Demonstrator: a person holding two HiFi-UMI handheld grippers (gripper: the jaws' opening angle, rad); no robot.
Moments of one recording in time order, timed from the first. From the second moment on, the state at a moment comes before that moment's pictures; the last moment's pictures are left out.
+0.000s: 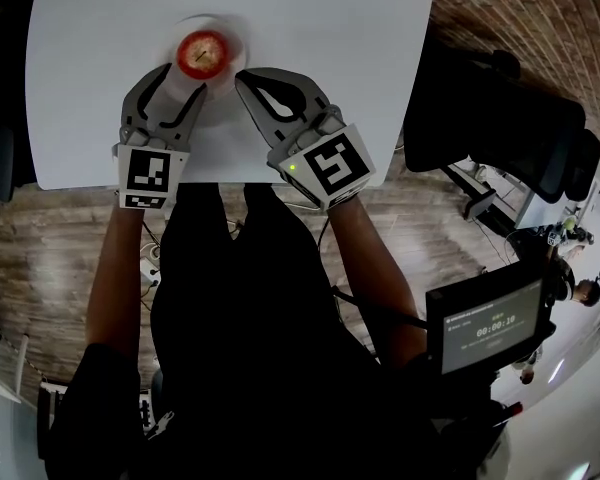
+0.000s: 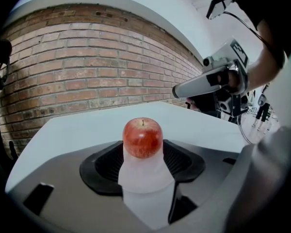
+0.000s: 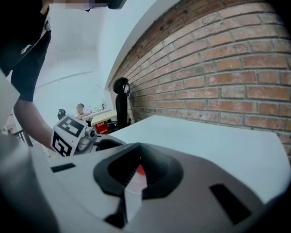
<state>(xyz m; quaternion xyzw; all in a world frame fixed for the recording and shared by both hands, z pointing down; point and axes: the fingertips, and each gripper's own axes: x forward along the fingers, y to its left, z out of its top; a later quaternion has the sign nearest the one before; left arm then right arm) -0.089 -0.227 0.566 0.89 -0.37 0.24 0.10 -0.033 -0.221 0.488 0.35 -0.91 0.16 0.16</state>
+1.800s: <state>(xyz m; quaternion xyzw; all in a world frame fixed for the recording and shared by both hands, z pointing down) -0.063 -0.260 0.598 0.89 -0.34 0.30 0.07 -0.018 -0.225 0.486 0.37 -0.90 0.17 0.16</state>
